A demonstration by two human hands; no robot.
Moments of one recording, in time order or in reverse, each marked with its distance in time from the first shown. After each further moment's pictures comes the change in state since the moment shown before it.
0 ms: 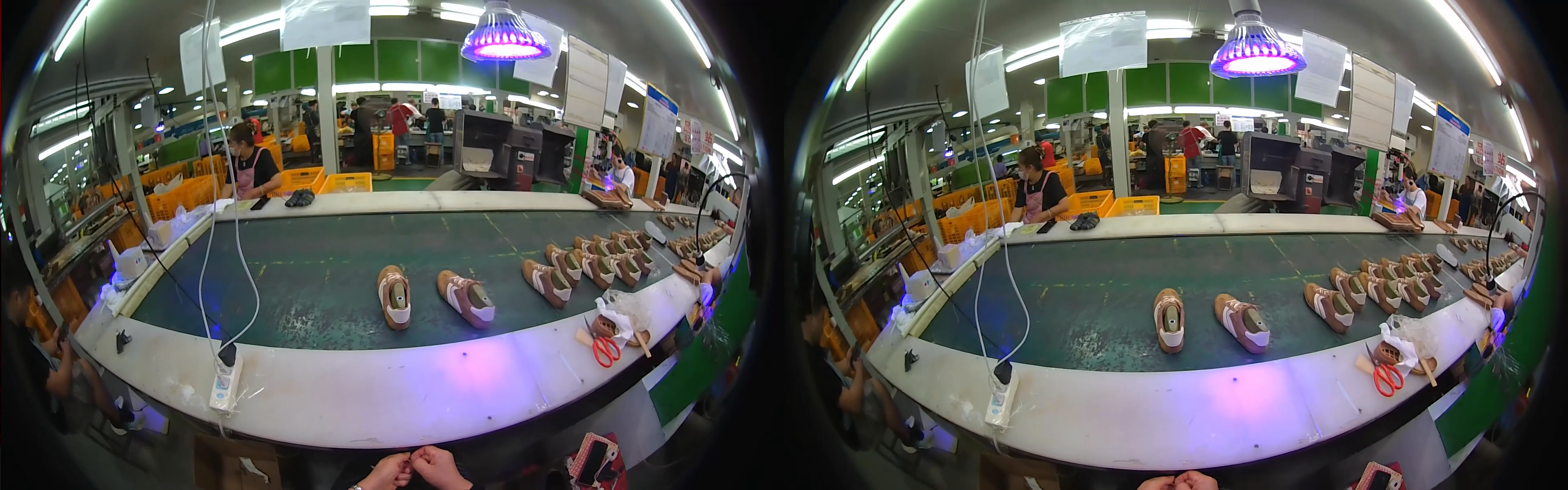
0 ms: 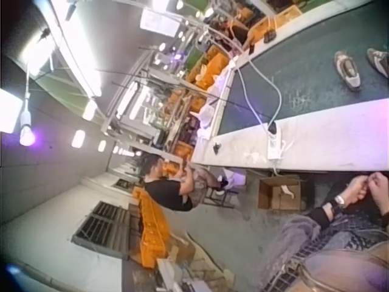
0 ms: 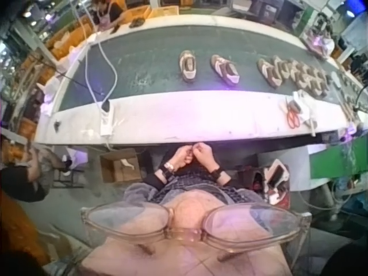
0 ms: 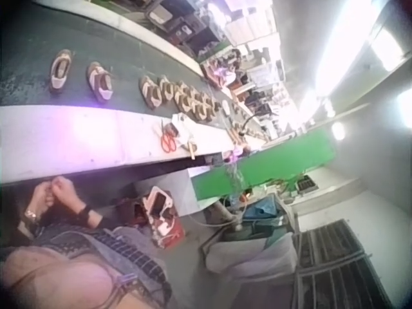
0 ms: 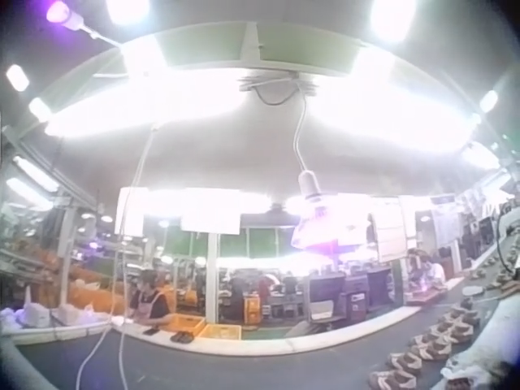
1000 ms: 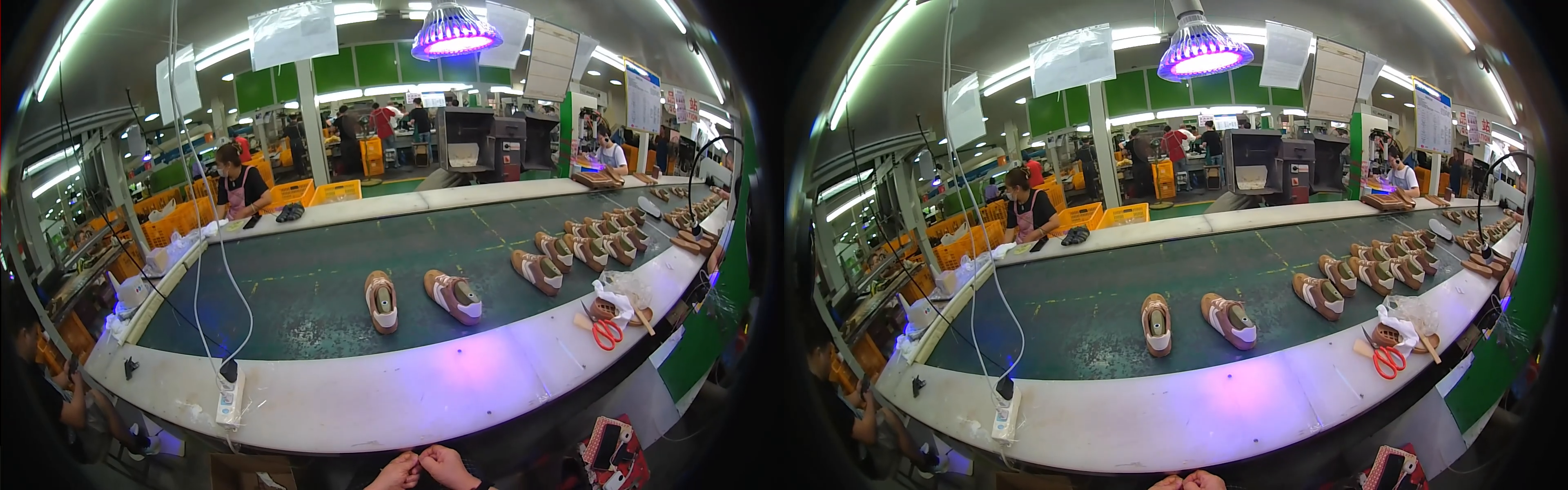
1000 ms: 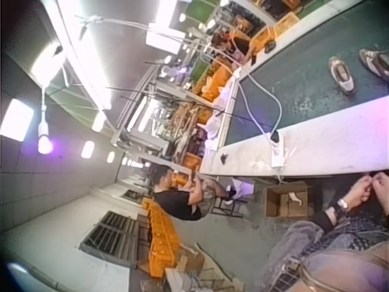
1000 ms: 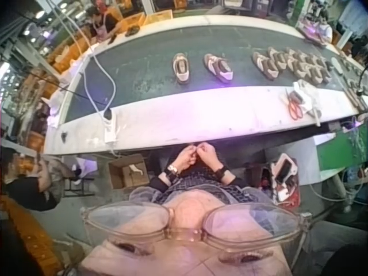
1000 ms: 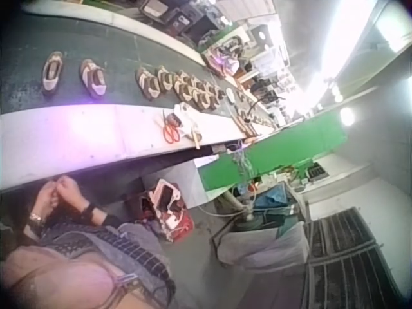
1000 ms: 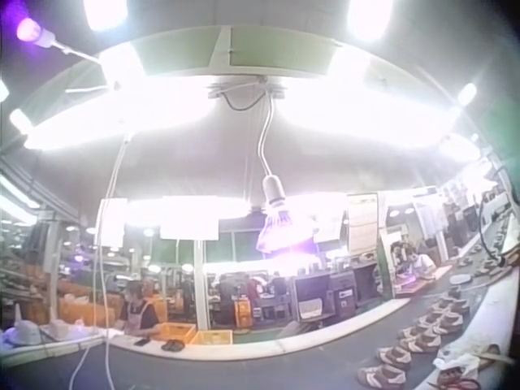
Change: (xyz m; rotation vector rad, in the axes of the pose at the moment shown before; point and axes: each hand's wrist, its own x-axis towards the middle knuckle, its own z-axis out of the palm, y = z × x) left_hand 0.001 -0.015 0.006 0.055 -0.121 0.097; right_hand -0.011 -0.027 -0.020 0.151 -0.020 0.232
